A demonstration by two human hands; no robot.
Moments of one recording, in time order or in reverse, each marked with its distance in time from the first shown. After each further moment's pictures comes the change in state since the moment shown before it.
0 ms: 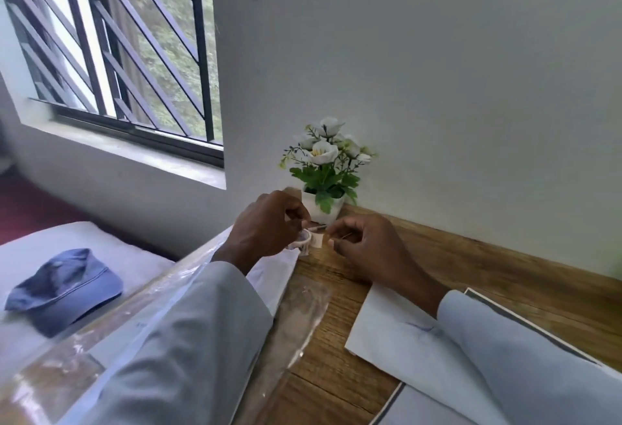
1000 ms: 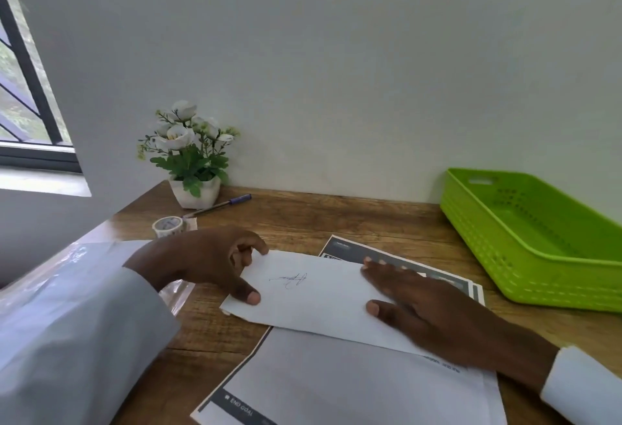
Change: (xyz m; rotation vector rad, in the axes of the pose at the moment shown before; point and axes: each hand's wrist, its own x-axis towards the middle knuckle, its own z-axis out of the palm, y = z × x) left_hand -0.037 0.093 0.033 0.123 -0.909 0.135; right_hand -0.232 0.049 -0.151 -0.451 -0.299 0.262
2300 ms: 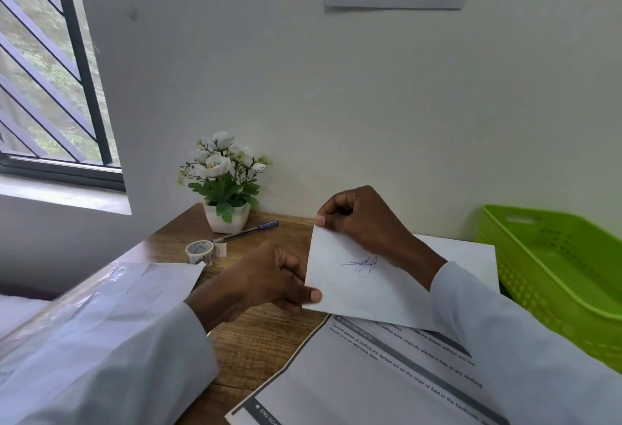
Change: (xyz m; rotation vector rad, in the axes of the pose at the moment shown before) left_hand 0.004 0.029 0.018 -0.820 0.166 0.081; right_hand 0.152 -0.076 -0.061 0.572 0.385 -0.157
